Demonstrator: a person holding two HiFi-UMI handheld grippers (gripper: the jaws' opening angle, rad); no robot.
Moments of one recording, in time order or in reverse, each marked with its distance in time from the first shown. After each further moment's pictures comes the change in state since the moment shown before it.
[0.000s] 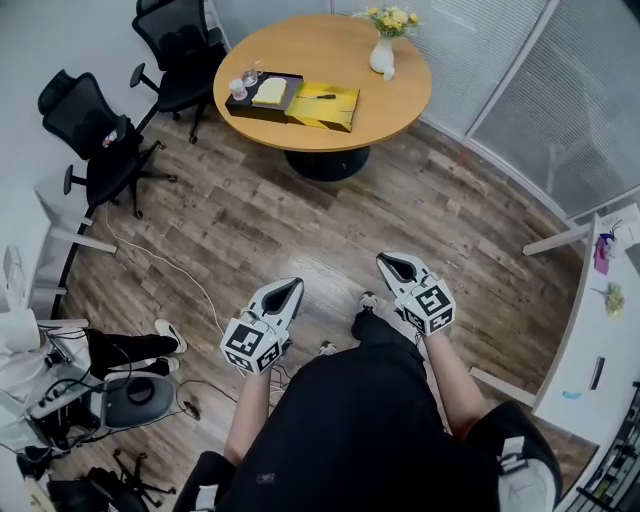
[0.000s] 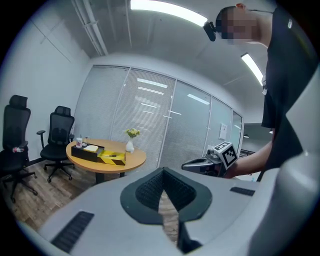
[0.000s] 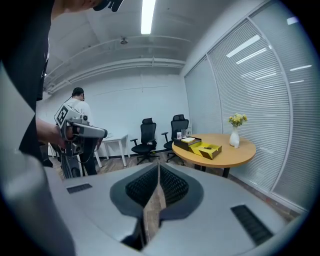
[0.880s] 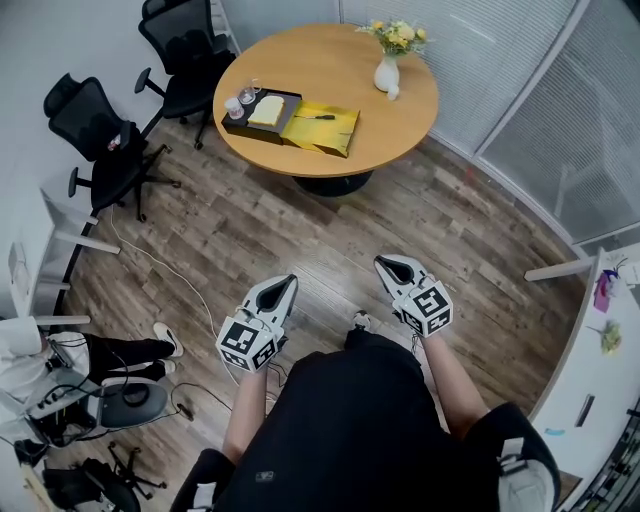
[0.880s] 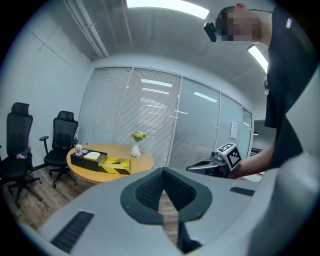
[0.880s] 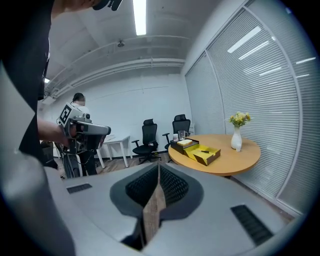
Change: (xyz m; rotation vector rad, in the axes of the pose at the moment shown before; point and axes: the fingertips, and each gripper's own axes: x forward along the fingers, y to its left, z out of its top) left arm 0.094 0.029 0.048 0.019 -0.008 0.091; right arm 0.027 -0.103 0.022 0.004 -0.007 0.072
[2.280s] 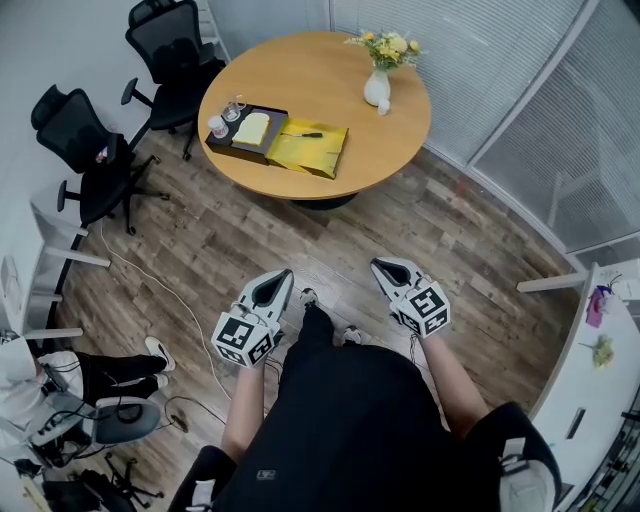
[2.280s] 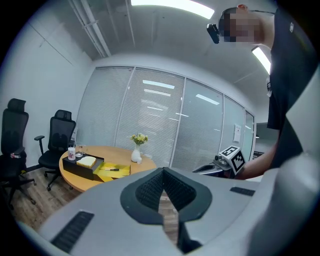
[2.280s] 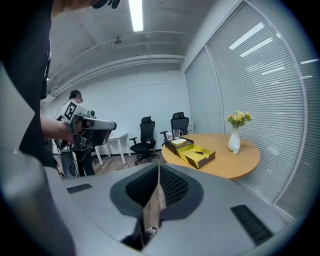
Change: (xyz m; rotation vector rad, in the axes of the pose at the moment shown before) left arm 0.084 0.042 0.029 -0.019 -0.034 -0.004; right arm 0.031 -0.076 0.010 -0.017 0.034 0.009
